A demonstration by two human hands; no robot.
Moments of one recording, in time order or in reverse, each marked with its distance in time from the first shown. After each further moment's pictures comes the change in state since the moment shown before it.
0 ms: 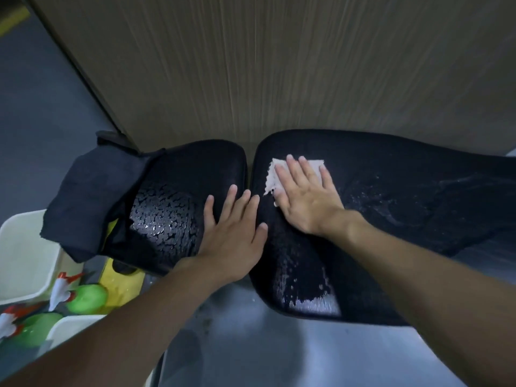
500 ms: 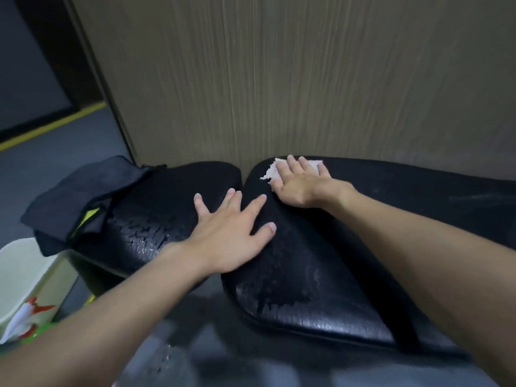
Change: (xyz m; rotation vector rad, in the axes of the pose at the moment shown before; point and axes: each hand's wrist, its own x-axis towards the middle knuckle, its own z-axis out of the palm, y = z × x) left_hand 0.015 0.021 0.020 0.065 0.179 -0.028; right_hand 0.062 0.030 -0.002 -0.016 0.083 -0.009
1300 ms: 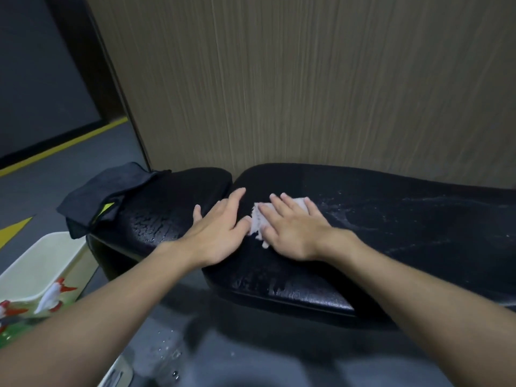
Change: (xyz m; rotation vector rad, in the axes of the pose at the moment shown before) left_hand -0.032 0.037 -0.006 -0.282 0.085 -0.077; right_hand -0.132 0.022 0.008 -0.021 -0.018 -0.272
